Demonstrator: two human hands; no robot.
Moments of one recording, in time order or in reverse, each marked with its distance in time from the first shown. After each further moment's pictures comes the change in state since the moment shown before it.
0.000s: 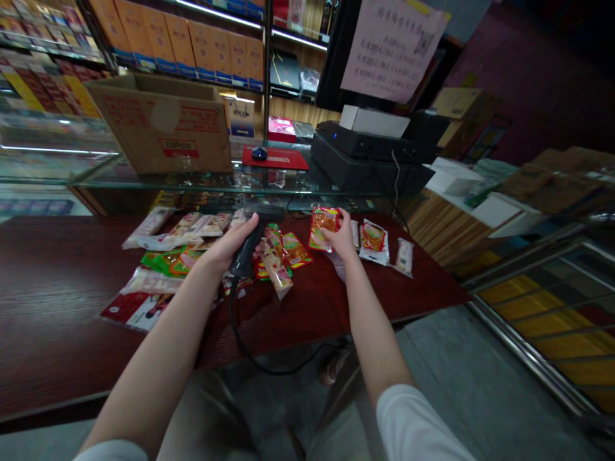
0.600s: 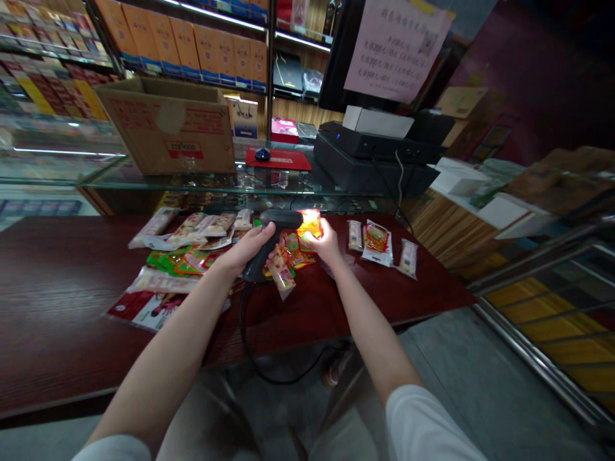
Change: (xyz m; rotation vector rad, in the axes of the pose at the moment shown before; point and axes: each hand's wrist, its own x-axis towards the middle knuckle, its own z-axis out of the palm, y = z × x) left_hand 0.003 -0.016 0.014 0.148 -0.117 0.070; right_hand -0.024 -0.032 0.036 0.024 -0.091 -0.073
